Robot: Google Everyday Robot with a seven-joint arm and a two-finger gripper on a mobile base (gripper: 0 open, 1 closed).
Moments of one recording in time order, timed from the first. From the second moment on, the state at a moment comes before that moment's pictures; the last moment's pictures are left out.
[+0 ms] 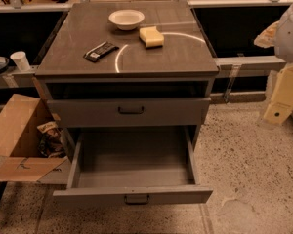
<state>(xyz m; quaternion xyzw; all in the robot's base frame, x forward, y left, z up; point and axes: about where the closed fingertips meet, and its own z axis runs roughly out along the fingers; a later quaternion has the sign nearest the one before) 0.438 -0.217 0.976 -0.60 0.78 -0.03 0.16</state>
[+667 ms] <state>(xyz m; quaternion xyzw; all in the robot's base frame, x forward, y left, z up) 0.466 -0.213 0.975 -0.59 0.78 -0.03 0.19</state>
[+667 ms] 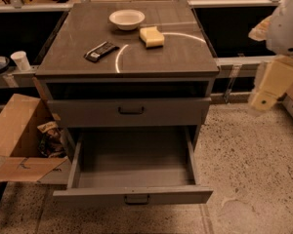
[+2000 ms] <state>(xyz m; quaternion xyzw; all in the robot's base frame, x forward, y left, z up) 0.639 -0.183 0.931 -0.50 0.80 0.10 0.33</state>
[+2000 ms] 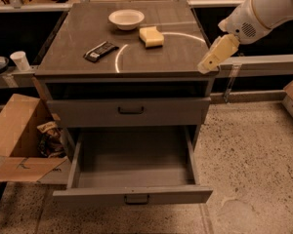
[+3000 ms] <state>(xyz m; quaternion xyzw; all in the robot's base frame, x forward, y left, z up) 0.730 -0.138 0.918 -0.48 0.77 0.16 0.39</state>
